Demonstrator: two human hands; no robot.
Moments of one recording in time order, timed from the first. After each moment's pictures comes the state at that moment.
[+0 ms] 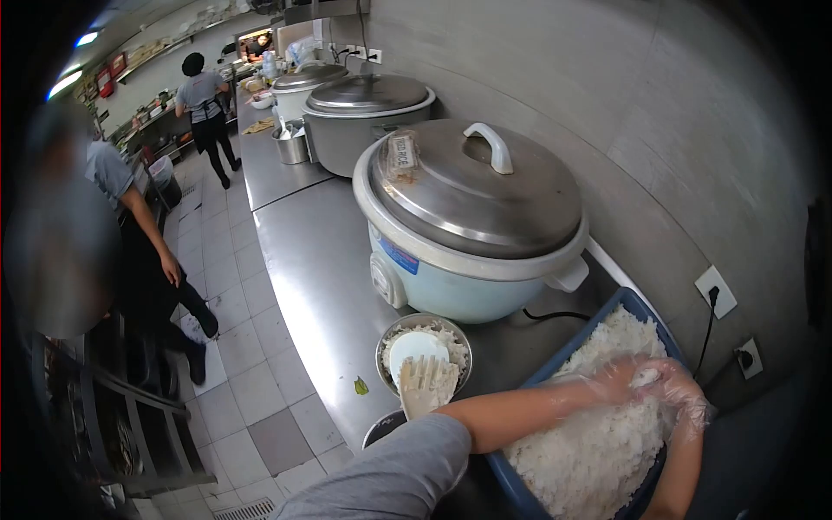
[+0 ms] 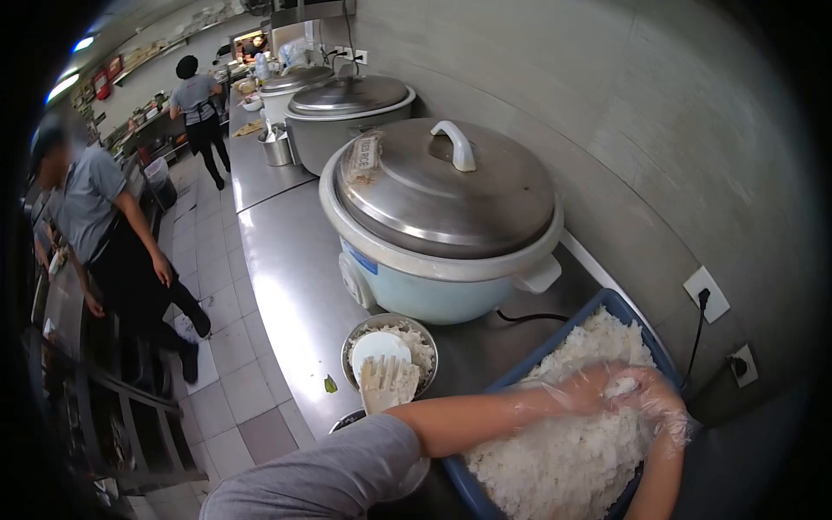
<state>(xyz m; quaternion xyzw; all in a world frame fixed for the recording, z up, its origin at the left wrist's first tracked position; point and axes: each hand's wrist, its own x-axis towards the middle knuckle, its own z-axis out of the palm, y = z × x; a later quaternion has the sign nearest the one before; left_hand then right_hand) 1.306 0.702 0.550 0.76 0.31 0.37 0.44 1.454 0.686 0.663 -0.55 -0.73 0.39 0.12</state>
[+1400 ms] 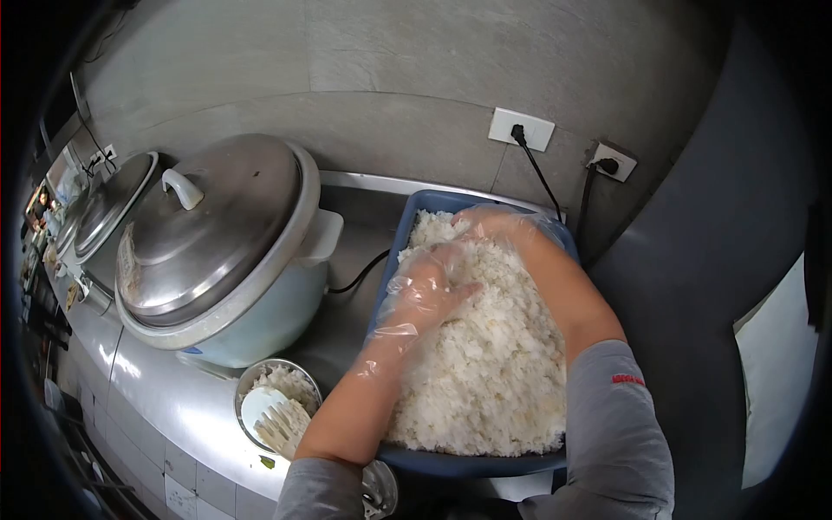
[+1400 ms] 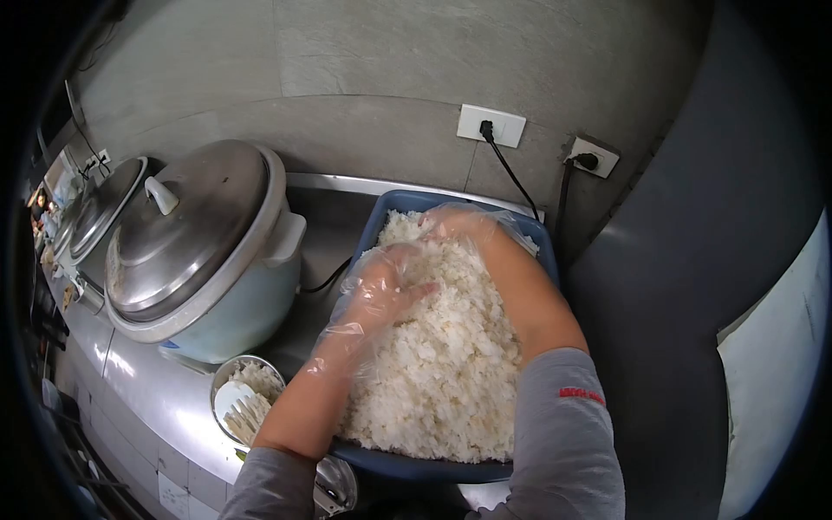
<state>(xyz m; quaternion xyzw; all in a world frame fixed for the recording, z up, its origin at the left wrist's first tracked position) 1.273 0.725 0.578 0.80 0.31 0.34 0.39 1.511 0.803 0.583 -0.64 -0.71 0.30 0.02</state>
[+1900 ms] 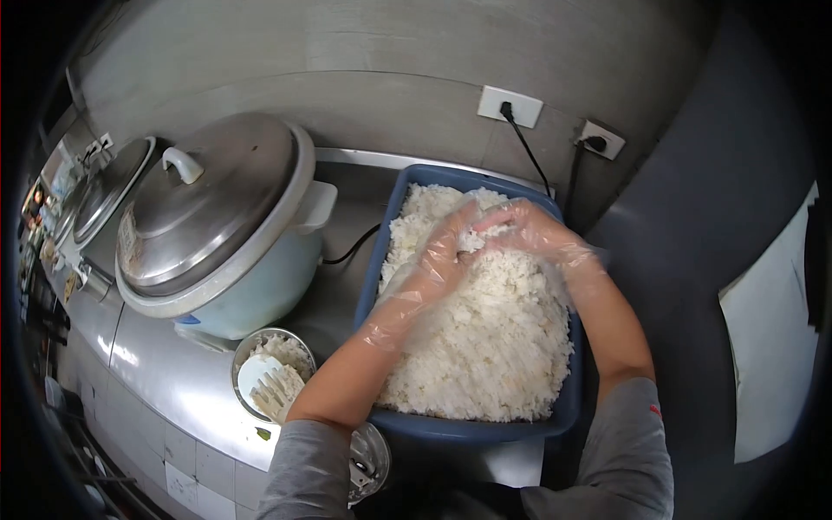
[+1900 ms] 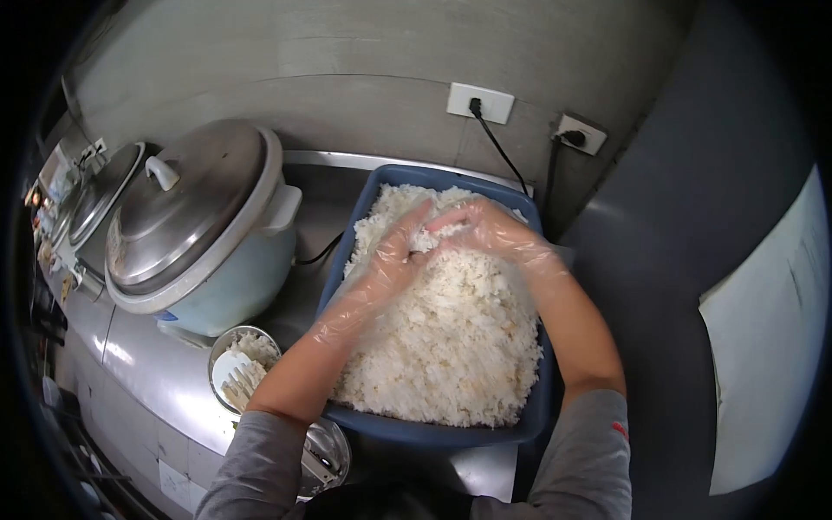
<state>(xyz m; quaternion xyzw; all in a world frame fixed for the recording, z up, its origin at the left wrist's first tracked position) 1.298 0.704 0.568 0.79 0.20 0.42 0.40 1.477 0.651 0.660 -0.58 -0.70 0.35 0.22</state>
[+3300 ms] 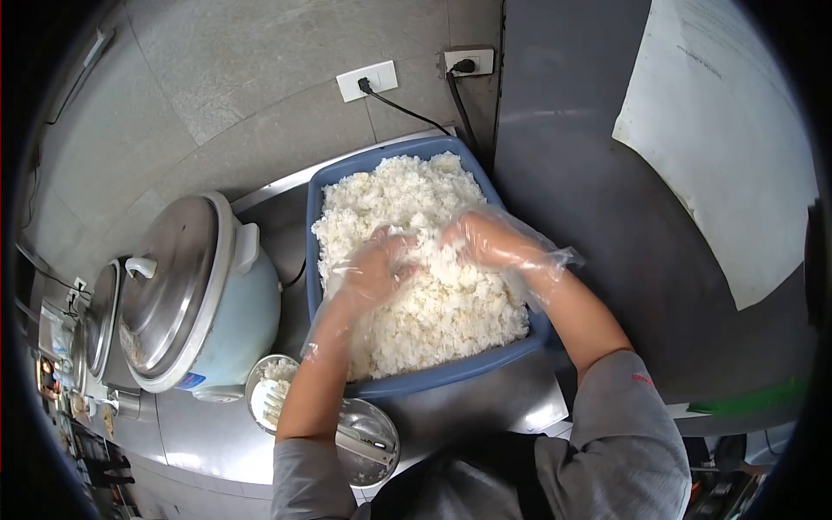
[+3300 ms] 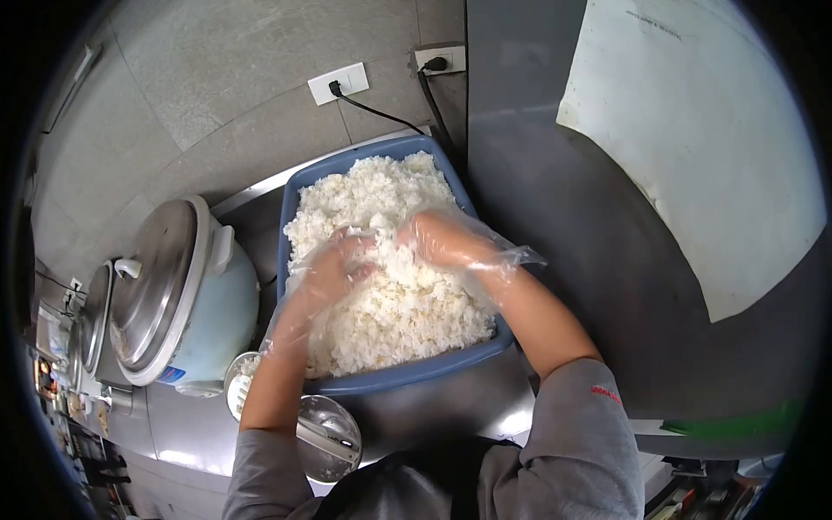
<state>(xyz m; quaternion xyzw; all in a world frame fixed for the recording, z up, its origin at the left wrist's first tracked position) 1.275 0.652 0.578 0.95 0.14 0.19 0.23 1.467 0.509 0.608 -0.70 -0.62 0.21 0.29</state>
